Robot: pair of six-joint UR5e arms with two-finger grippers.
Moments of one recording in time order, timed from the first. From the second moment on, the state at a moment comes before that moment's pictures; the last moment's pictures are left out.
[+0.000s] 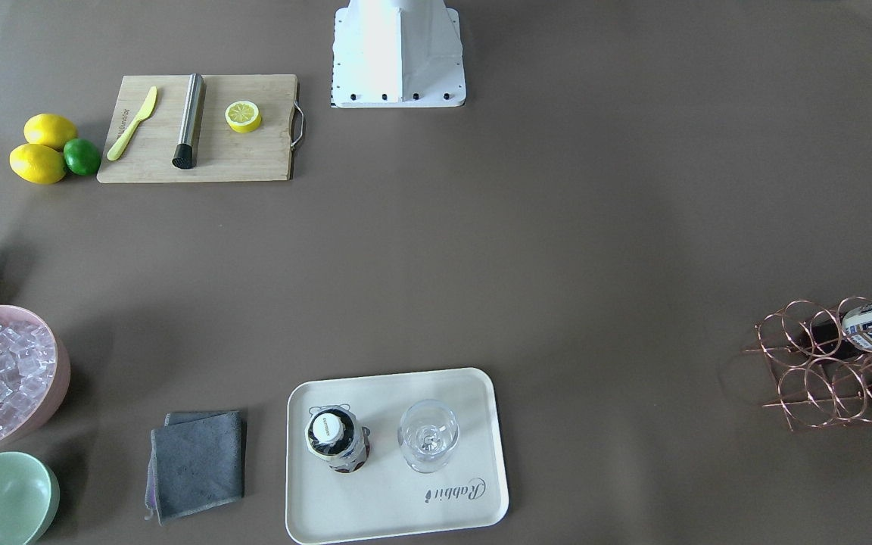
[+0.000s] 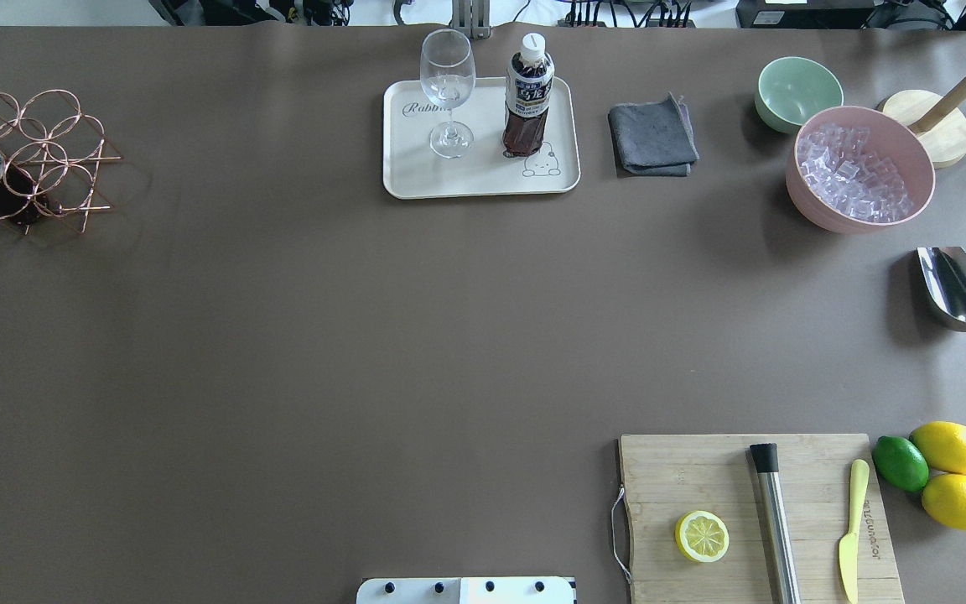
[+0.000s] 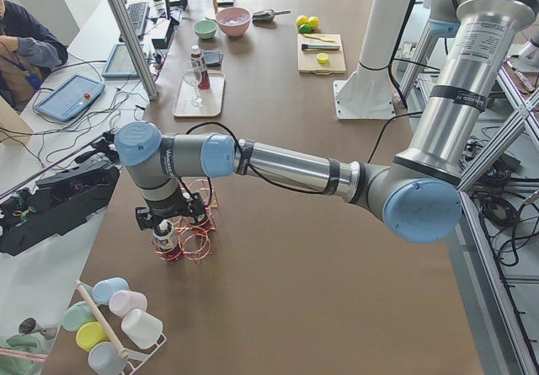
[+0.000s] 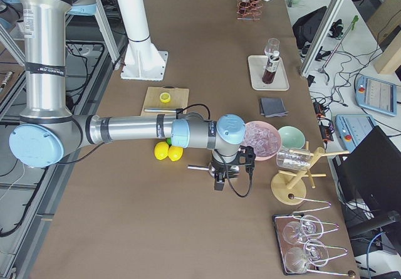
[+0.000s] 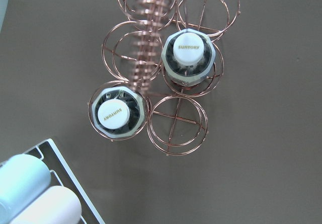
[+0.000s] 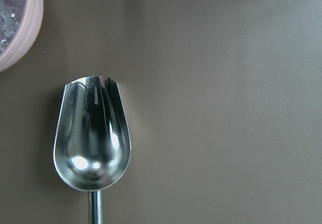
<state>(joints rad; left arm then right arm) -1.64 -1.90 -1.45 -1.34 -2.33 1.24 1.52 -1.63 1.72 -1.68 2.33 0.04</state>
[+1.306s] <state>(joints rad) -1.64 -1.66 -1.61 -1.30 -2.39 0.34 1.52 -1.63 1.72 -1.68 2.33 0.04</state>
